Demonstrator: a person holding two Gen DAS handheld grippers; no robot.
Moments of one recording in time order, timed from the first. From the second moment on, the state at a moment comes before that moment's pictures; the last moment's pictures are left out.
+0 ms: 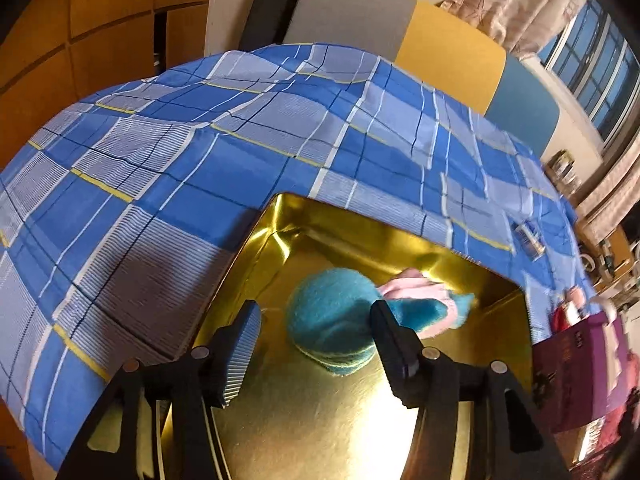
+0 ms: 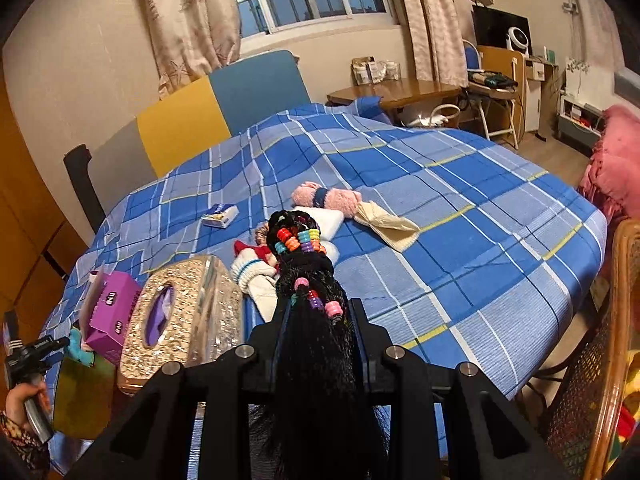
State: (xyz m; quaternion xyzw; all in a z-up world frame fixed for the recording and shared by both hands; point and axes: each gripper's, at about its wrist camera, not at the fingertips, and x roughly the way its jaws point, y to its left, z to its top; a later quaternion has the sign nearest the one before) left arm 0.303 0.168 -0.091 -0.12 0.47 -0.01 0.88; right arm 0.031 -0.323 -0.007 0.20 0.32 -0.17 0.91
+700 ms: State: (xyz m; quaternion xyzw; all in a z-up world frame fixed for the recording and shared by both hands) left arm 0.267 0.203 -0.044 -0.16 0.37 0.05 0.92; right arm 0.050 -0.240 0.050 0.13 0.29 -0.07 0.95
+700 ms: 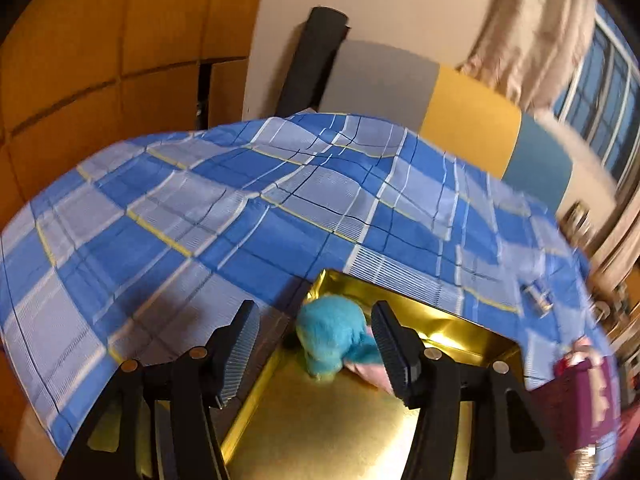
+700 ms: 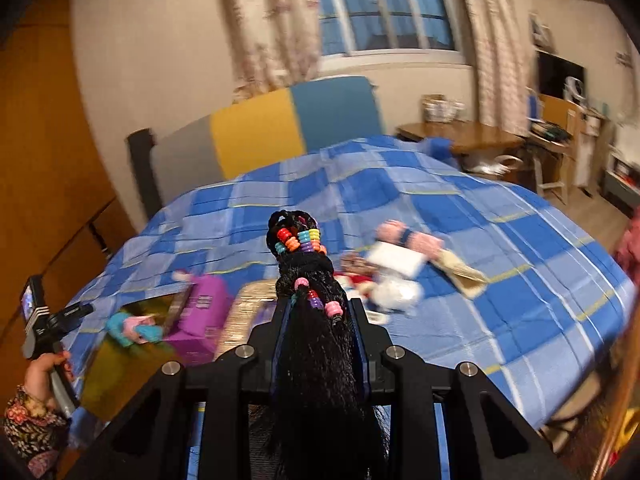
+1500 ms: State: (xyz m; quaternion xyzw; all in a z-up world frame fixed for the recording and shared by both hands) left arm 0.158 0.187 -0.083 -0.24 0.44 -0.05 0.86; right arm 0.232 0.003 -0.035 -0.02 0.43 0.16 0.89
